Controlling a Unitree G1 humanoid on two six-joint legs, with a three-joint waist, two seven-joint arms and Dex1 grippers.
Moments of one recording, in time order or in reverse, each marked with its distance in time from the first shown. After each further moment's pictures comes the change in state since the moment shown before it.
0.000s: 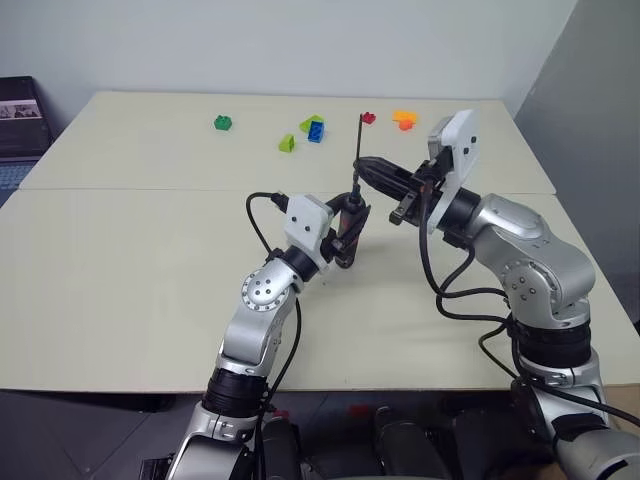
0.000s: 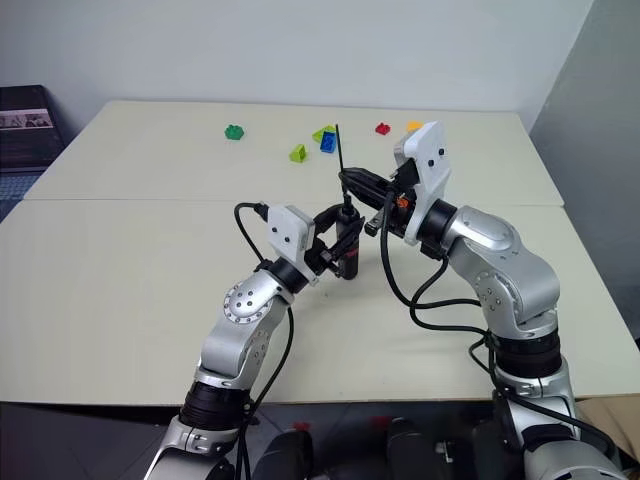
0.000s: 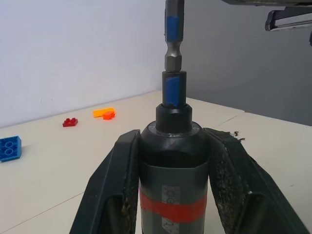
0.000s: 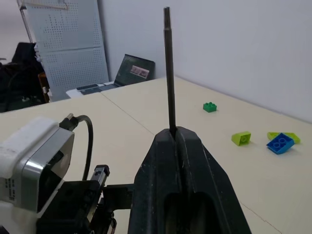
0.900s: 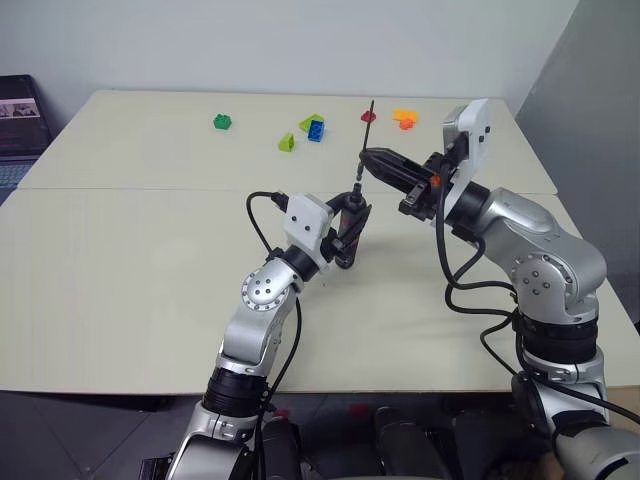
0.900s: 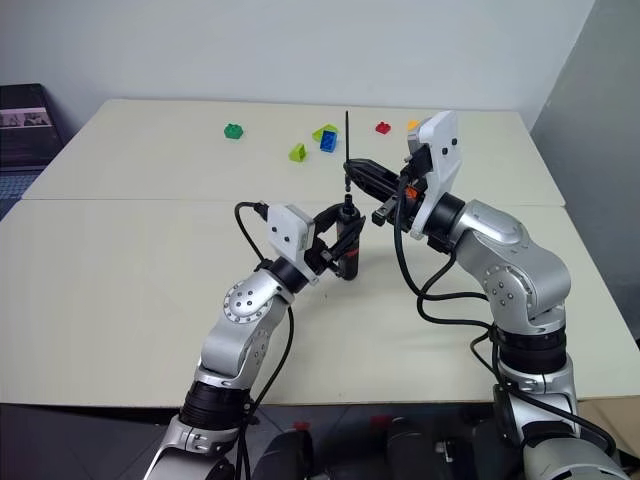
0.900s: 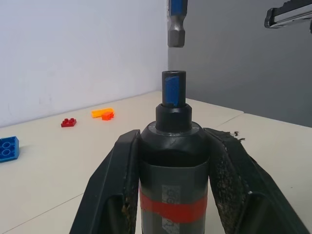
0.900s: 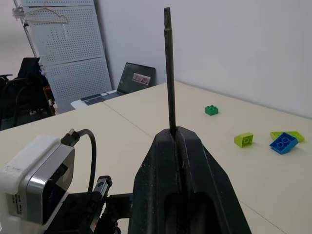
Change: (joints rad) left arm -0.002 0.001 0.000 0.000 -0.004 -0.001 -0.004; right arm -0.018 -0.022 -0.029 0.003 0.052 0.041 -0.023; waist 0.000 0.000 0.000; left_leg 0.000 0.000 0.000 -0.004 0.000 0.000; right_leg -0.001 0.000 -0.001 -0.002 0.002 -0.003
